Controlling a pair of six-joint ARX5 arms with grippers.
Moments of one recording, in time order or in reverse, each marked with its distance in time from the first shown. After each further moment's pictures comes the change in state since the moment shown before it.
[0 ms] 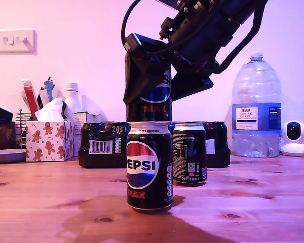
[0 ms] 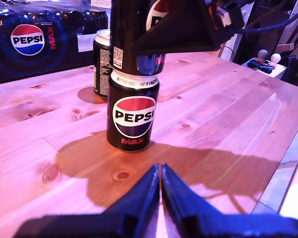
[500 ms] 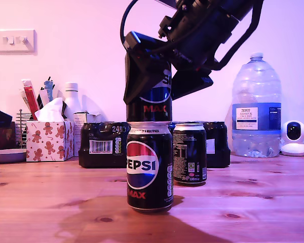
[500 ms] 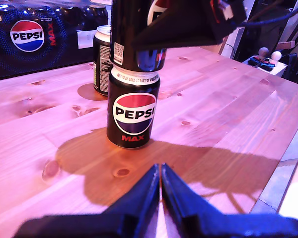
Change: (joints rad) left arm 0.000 0.000 0.000 -0.012 0.000 0.000; right arm 0.010 0.004 0.029 -0.047 0.003 0.000
